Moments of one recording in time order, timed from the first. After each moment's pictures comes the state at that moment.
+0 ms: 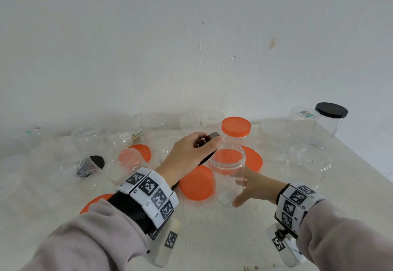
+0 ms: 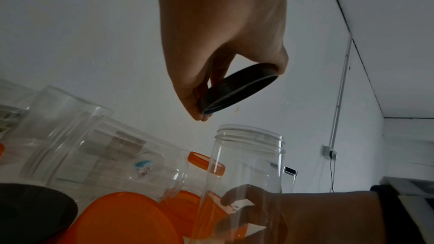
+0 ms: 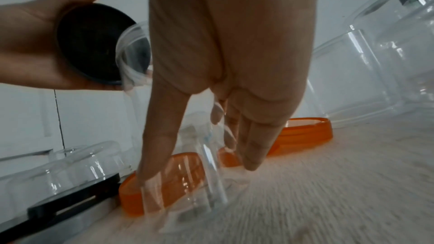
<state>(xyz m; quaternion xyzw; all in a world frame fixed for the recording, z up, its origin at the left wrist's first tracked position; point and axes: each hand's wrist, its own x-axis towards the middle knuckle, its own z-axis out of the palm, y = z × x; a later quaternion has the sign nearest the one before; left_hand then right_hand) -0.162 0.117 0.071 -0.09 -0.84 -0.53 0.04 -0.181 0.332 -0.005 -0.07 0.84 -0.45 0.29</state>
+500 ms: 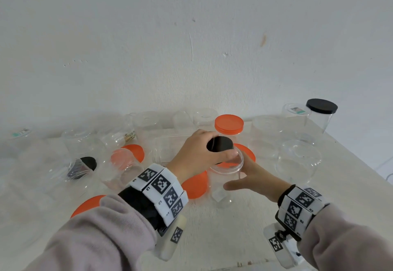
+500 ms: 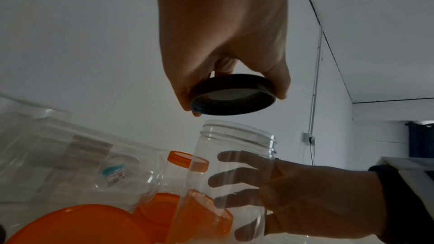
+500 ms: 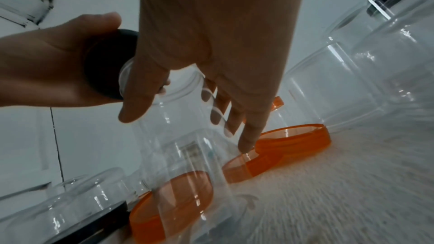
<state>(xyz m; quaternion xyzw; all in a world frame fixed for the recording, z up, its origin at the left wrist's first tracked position) -0.162 0.148 0.078 -0.19 -0.89 -0.41 0.03 -0.171 0.341 0.009 -0.14 0.81 -0.54 0.17</state>
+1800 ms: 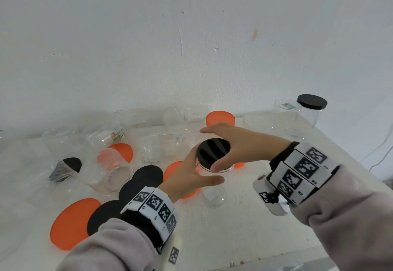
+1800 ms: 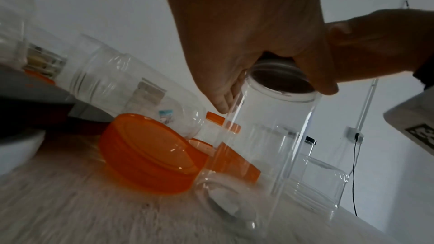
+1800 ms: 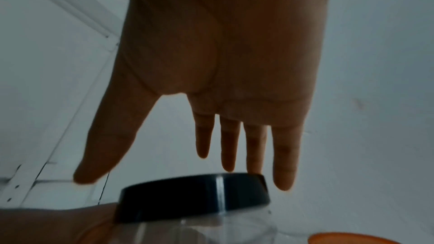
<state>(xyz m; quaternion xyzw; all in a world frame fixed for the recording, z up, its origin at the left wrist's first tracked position) -0.164 0.143 0.013 -0.13 -0.80 -0.58 -0.11 -0.185 0.322 0.107 -0.26 0.92 -0.25 0.15</state>
